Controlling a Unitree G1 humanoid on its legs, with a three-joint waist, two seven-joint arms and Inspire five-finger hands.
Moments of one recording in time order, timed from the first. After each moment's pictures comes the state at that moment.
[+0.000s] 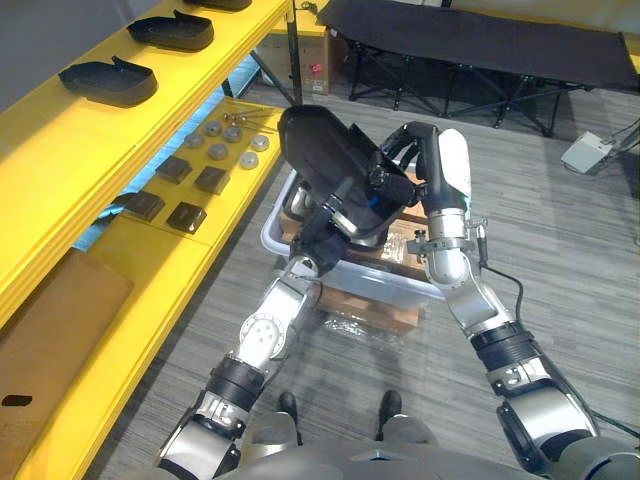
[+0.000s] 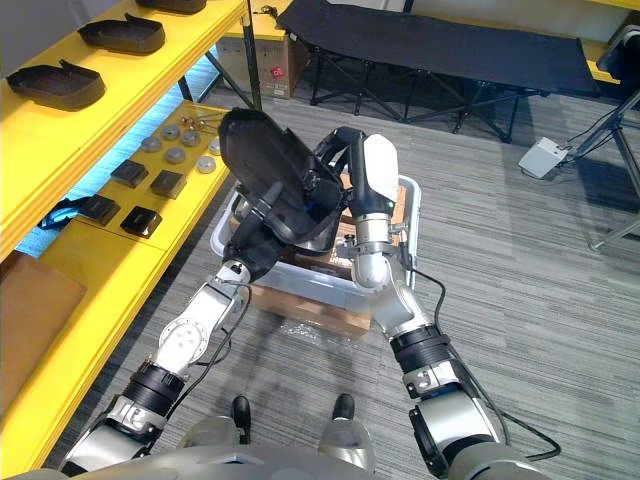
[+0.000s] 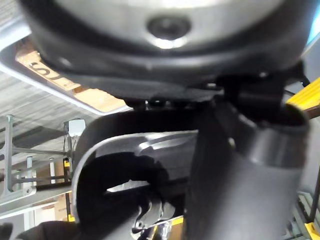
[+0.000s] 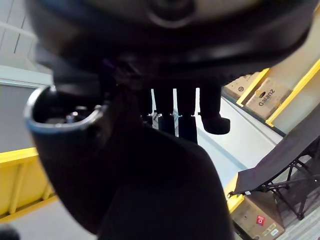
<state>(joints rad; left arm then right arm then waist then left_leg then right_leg) -0.27 0.07 -0.33 0.20 -1.37 0.04 0.05 -0.44 -0.30 0.27 0.25 -0.46 -0.17 -0.49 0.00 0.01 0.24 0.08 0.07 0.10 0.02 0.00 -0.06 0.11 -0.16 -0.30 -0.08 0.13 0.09</state>
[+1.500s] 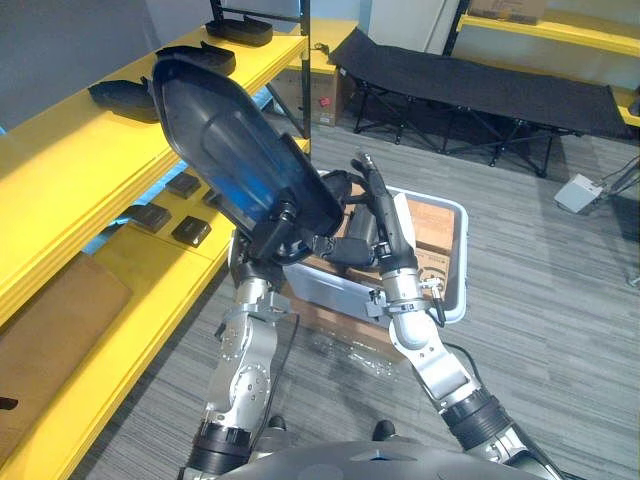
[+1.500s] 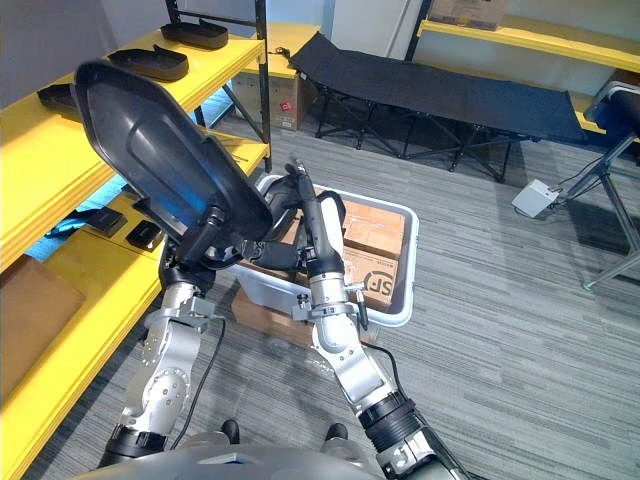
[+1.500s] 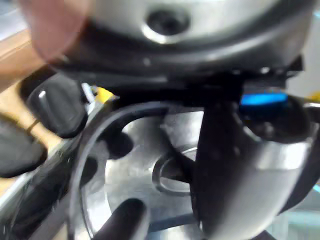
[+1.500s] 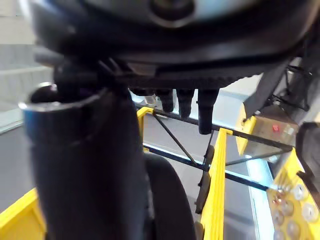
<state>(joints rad) 0.08 0.02 -0.16 -0.18 -0.37 -0.13 0.25 -0.13 -0.16 0.41 0.03 -0.12 -0.22 -0.36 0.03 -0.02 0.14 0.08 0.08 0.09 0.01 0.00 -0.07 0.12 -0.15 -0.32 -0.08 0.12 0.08</state>
